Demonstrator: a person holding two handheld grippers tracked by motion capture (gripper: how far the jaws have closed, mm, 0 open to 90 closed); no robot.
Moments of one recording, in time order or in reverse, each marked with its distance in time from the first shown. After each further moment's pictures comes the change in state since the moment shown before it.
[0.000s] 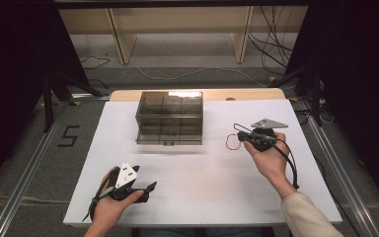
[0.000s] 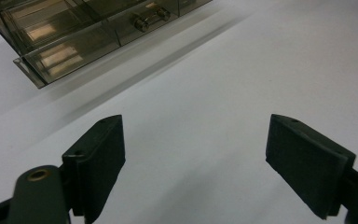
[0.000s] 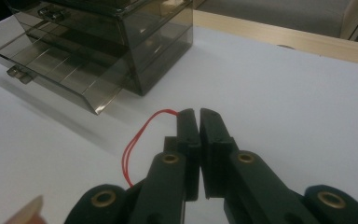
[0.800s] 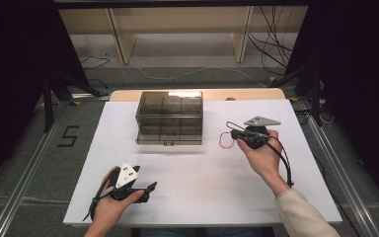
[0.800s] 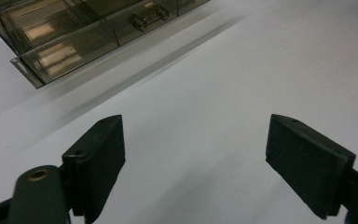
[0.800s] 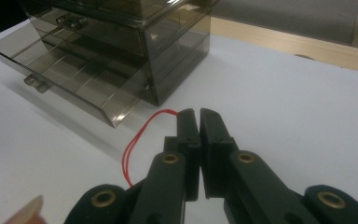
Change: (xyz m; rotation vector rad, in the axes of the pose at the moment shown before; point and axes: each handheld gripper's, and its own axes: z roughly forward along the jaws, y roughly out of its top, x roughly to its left) left arm 0.000 0.000 0.001 0.006 -0.005 0.002; right arm 0.013 0.011 0.010 -0.007 0.027 -0.013
